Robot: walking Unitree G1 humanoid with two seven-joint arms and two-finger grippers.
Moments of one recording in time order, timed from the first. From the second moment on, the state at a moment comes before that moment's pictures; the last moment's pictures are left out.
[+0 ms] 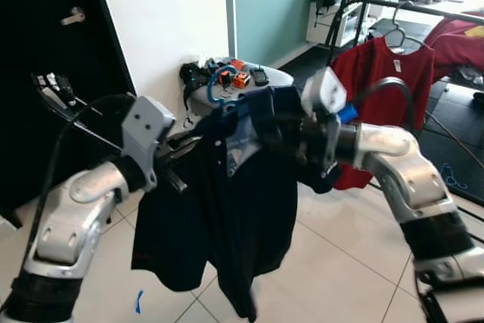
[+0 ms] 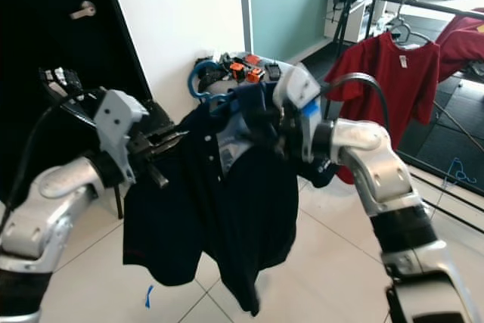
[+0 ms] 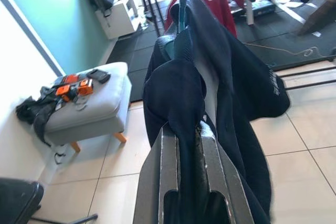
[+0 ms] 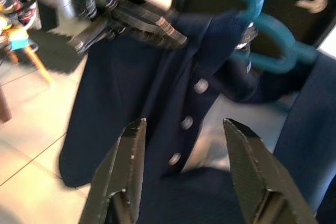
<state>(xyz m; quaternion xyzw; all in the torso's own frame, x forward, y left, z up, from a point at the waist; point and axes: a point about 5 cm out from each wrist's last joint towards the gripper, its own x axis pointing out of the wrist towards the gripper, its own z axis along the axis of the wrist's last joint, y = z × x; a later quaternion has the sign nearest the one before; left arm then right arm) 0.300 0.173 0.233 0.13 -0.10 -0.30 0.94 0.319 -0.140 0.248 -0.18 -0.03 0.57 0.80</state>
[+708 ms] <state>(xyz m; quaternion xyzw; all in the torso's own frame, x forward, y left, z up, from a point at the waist) 0.256 0.151 0.151 -0.07 0.02 -0.24 0.97 0.317 -0.177 0.160 0.12 0.05 0.24 0.96</state>
